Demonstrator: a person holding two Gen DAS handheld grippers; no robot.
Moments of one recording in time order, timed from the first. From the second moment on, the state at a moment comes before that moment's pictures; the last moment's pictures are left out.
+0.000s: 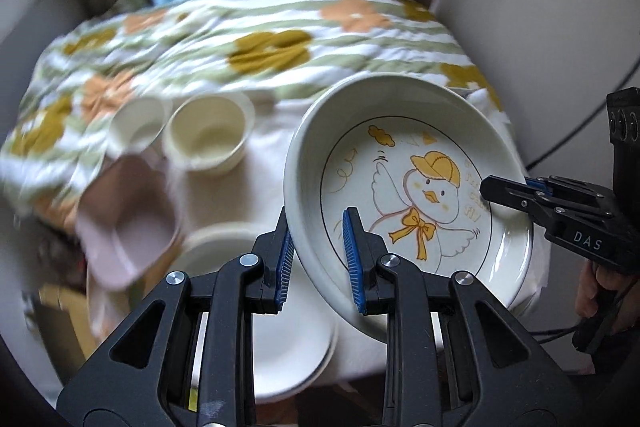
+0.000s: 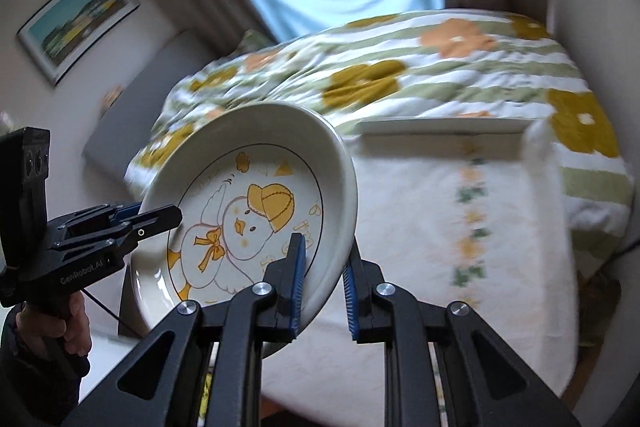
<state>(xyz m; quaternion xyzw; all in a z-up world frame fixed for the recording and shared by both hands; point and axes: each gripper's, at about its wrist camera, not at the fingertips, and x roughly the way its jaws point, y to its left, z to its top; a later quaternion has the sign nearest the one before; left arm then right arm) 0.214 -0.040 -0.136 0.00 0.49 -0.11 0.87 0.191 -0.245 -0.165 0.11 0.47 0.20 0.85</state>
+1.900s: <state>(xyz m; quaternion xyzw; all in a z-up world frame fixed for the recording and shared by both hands) 0.158 0.043 -0.268 0.10 0.51 0.04 0.85 0.168 -0.096 -0.263 -0.06 0.52 0.22 0.83</state>
